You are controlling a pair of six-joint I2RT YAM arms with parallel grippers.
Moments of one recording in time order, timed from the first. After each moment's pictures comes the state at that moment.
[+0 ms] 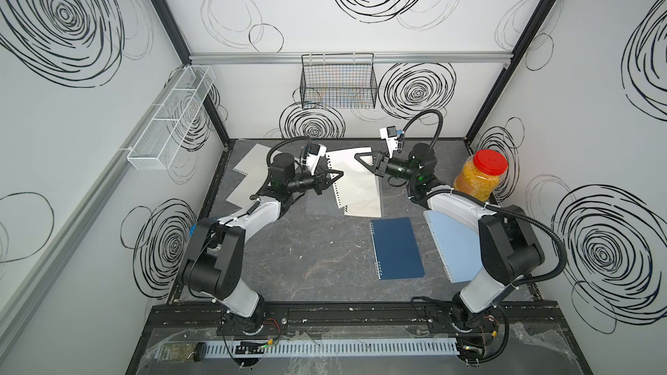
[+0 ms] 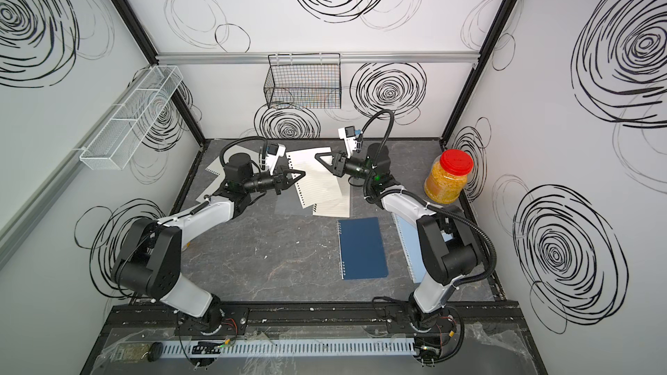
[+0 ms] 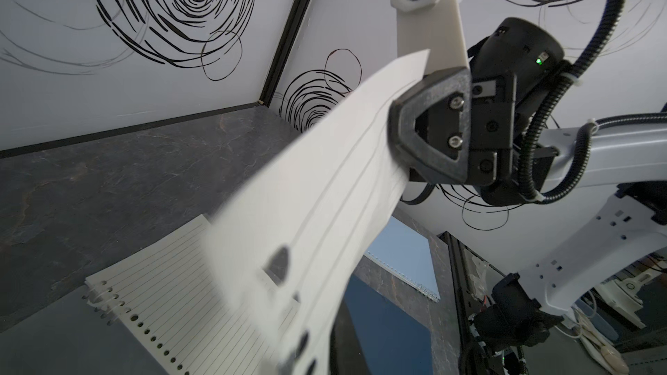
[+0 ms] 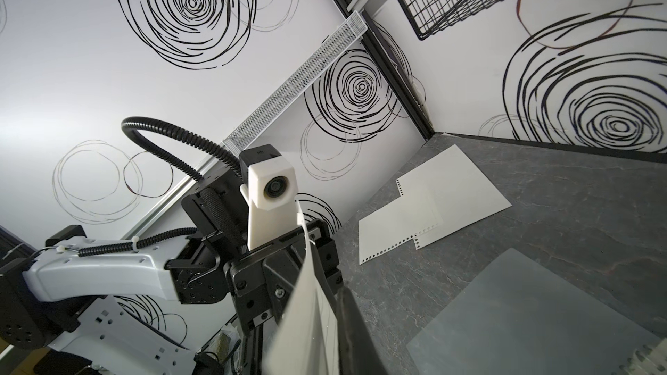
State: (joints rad) left arm -0.26 1.59 0.93 0.48 0.94 -0.36; right arm 0.43 1.68 1.08 0.71 -0.83 0.73
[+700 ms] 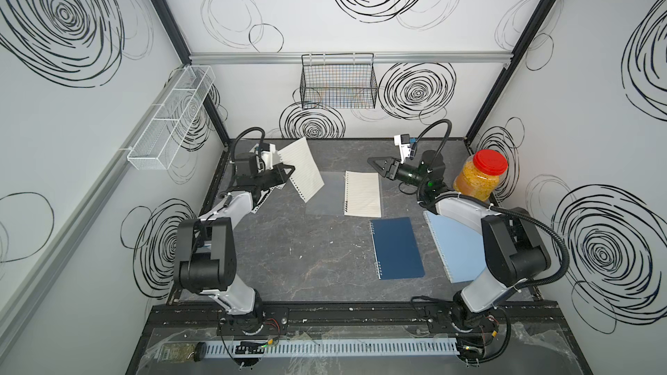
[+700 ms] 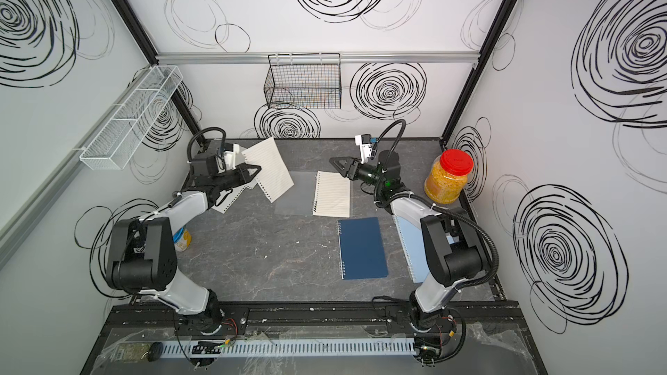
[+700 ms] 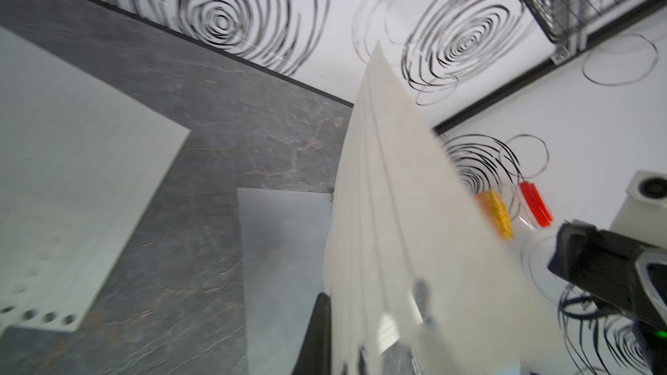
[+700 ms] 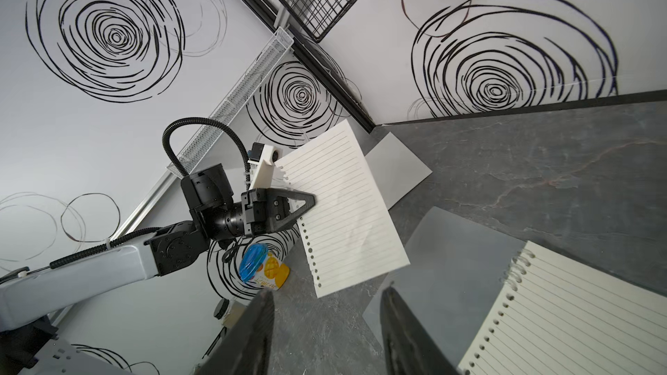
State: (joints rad) left arm 0.14 1.62 0.96 0.14 0.71 -0.44; right arm 0.33 1.64 0.94 0.68 -0.77 0.73
